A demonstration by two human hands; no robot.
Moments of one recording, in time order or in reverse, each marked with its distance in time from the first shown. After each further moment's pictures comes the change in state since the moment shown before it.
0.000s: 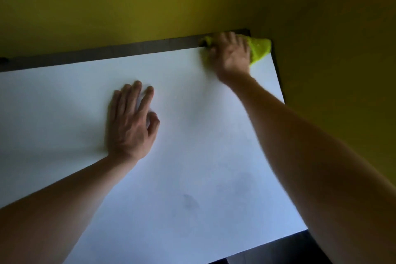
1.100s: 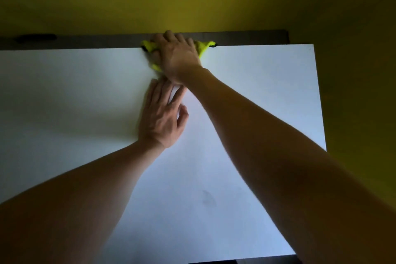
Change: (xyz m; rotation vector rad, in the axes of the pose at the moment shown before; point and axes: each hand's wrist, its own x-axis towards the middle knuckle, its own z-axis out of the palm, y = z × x) left_hand 0.000 -0.006 0.000 -0.013 -0.015 -0.004; right_hand -0.017 -0.190 0.035 0.038 -0.260 -0.493
